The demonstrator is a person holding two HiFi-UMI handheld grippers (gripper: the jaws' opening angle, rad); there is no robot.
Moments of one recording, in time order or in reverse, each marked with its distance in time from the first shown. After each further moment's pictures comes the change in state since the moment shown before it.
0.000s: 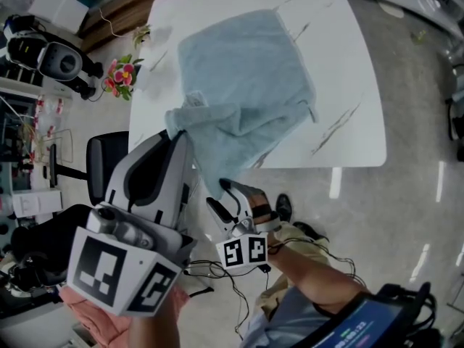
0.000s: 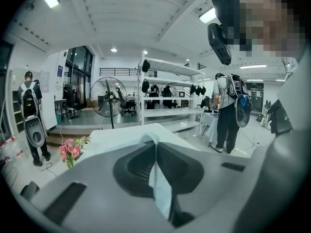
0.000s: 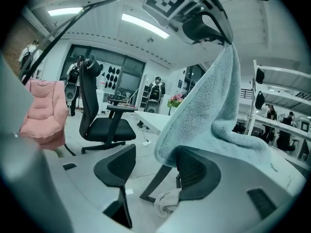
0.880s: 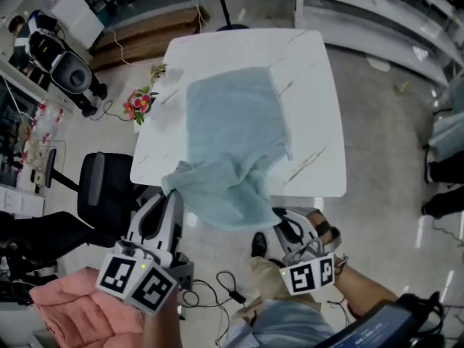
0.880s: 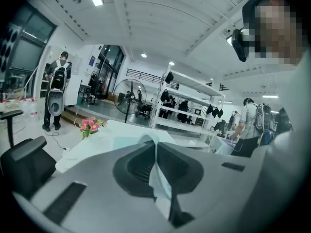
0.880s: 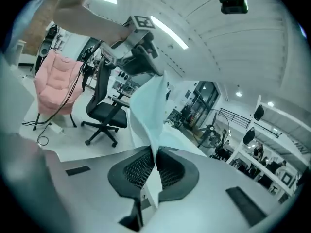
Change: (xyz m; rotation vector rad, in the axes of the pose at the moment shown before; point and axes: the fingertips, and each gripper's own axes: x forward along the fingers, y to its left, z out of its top) left arm -0.071 -0.007 -0.030 -0.330 -0.122 0.135; right arm -0.171 -0.150 0.015 -0.324 -0.013 -0.022
